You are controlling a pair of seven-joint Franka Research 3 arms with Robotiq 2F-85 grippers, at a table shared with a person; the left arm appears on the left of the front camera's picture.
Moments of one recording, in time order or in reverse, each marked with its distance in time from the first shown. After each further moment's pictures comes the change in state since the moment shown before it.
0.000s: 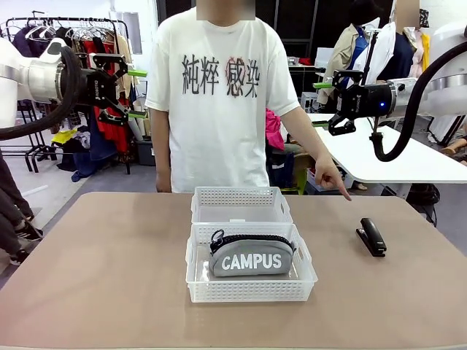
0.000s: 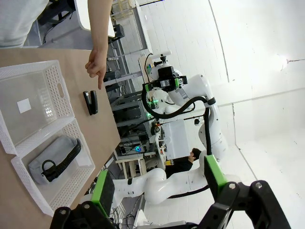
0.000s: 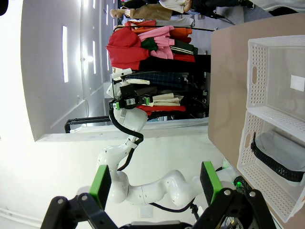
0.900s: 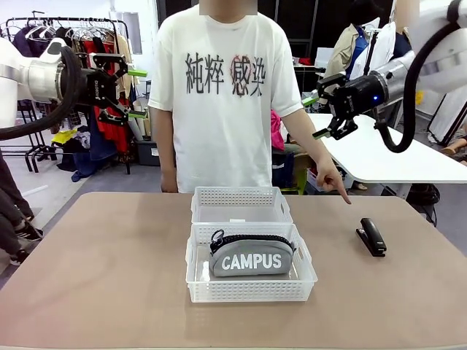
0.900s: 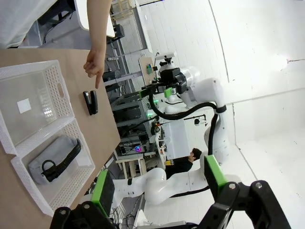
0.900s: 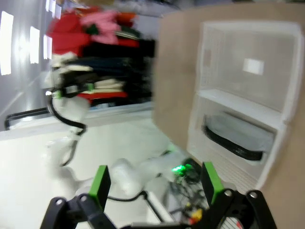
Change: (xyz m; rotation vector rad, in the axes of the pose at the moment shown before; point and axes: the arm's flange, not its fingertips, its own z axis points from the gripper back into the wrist) left arm 0.000 0.000 0.000 0.000 0.000 0.000; right arm -0.011 0.031 -0.031 -0.415 0.086 0.076
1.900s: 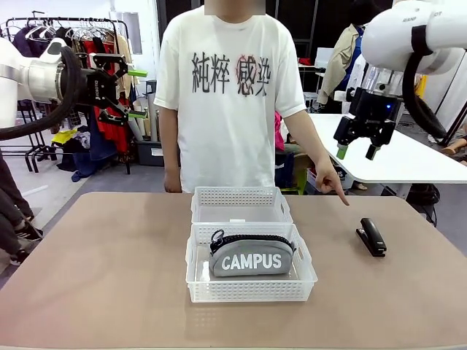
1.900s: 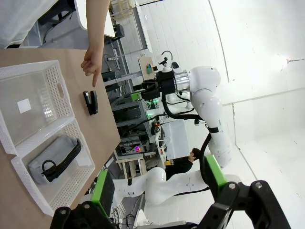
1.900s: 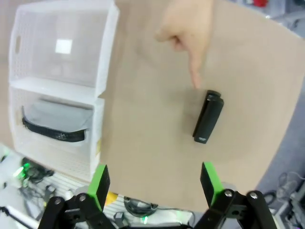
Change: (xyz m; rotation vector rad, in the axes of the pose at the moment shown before) left arm 0.000 0.000 0.000 0.000 0.000 0.000; right arm -0.007 -0.031 0.014 -0.933 0.048 0.130
